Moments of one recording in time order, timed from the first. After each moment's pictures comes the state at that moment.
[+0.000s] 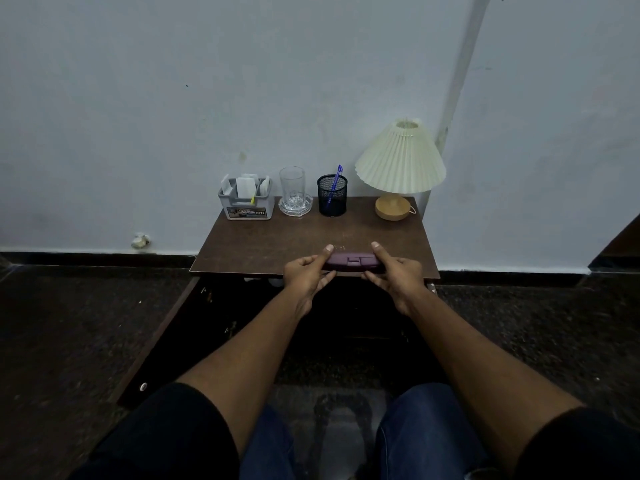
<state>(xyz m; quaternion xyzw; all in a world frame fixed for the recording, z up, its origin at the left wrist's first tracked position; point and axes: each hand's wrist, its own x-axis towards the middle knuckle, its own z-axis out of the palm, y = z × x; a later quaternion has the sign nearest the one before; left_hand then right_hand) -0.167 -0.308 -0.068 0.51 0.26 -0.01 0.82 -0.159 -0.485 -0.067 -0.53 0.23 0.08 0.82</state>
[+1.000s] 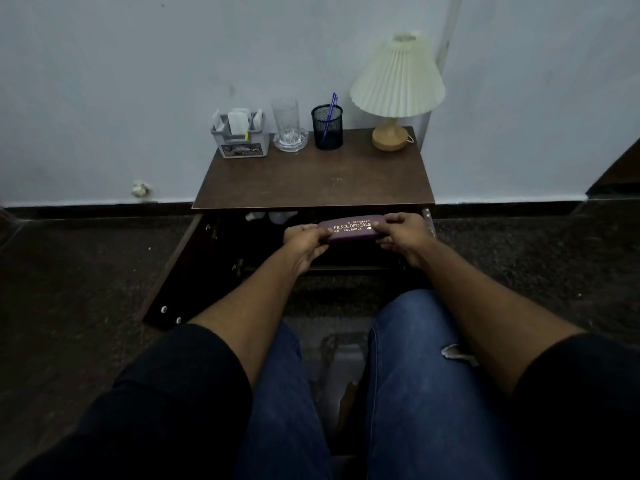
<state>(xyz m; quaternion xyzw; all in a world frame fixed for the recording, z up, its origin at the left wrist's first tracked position) -0.230 -0.309 -0.103 0.58 0.29 -0.09 0.76 -0.224 -0.507 -0.096 -0.72 0.18 0.12 0.66</state>
